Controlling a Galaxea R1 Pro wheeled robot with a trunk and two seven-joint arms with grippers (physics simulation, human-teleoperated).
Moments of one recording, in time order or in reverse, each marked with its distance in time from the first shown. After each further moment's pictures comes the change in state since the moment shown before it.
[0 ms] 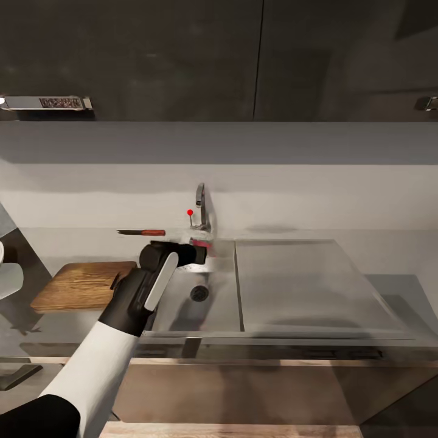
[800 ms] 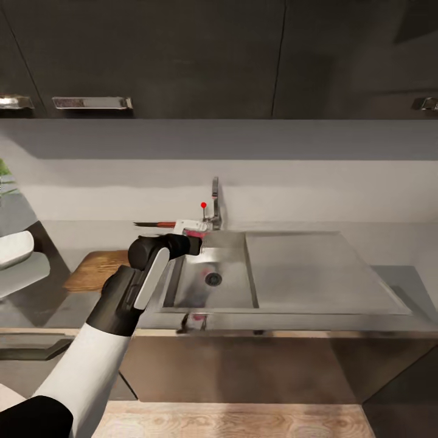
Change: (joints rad) left arm 0.001 0.035 0.002 -0.120 -0.002 0.000 0.000; right arm 0.000 0.000 0.000 0.000 0.000 0.000 0.000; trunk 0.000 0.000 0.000
